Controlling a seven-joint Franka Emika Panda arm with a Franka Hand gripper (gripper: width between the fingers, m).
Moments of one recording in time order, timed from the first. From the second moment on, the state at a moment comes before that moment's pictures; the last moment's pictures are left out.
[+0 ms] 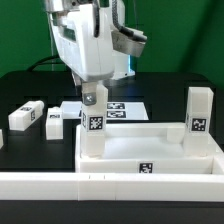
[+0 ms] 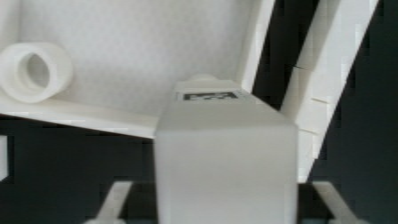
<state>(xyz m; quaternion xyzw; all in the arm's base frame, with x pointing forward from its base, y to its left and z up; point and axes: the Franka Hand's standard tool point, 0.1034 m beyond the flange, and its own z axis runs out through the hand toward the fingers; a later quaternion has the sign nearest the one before) 0.599 -0.063 0.116 -0.77 0.63 0.01 0.05</state>
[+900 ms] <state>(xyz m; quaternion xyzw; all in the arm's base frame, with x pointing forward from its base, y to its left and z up) 0.600 -0.050 0.114 -0.90 0.43 0.00 0.05</state>
